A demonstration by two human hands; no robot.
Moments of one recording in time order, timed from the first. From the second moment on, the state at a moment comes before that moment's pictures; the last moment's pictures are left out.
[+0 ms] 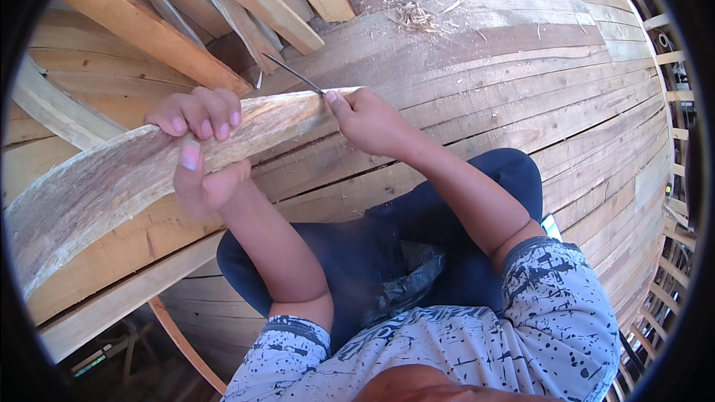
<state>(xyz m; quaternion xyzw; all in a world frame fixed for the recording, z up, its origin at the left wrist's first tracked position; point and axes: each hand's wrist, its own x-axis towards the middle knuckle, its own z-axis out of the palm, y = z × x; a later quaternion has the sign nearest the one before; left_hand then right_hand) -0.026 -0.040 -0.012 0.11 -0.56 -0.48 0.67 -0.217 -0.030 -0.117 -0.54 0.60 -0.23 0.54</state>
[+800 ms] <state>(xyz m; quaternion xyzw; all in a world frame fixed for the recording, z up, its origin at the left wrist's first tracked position) -0.011 -0.044 -0.014 0.10 -0.59 -0.48 0.65 -0.208 -0.016 -0.110 -0.57 0.59 -0.25 0.52</state>
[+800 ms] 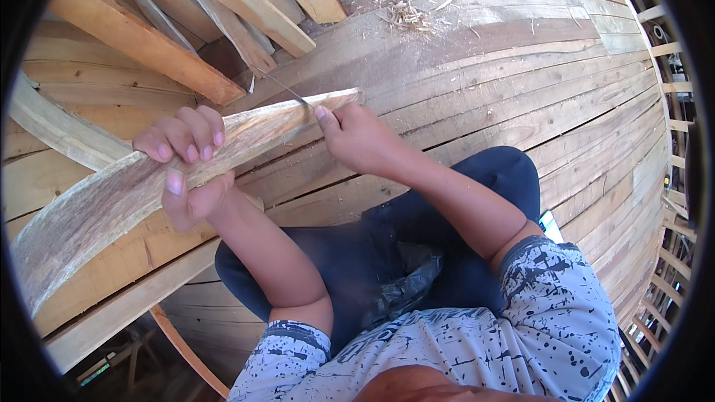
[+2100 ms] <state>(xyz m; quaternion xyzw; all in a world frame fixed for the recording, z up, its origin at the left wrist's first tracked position) 0.009 -0.053 -0.029 0.05 -0.60 -0.49 0.64 -0.221 -0.034 -0.156 -0.54 0.61 -0.24 0.53</state>
